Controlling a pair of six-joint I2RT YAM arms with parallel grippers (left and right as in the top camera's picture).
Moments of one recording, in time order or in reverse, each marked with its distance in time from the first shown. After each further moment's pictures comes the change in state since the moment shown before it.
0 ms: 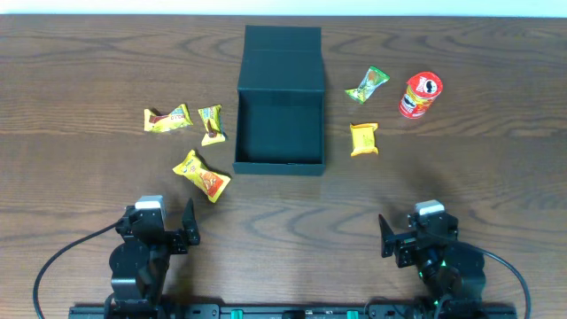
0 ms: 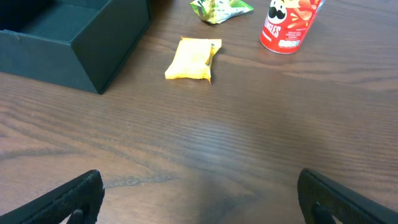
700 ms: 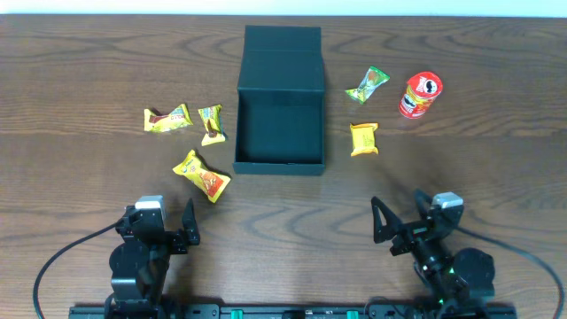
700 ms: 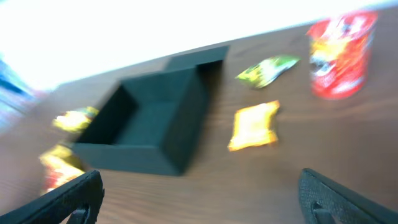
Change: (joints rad) left arm 0.000 0.000 0.000 0.000 0.000 0.000; right arm 0.000 -0.001 -0.008 0.270 -0.186 0.465
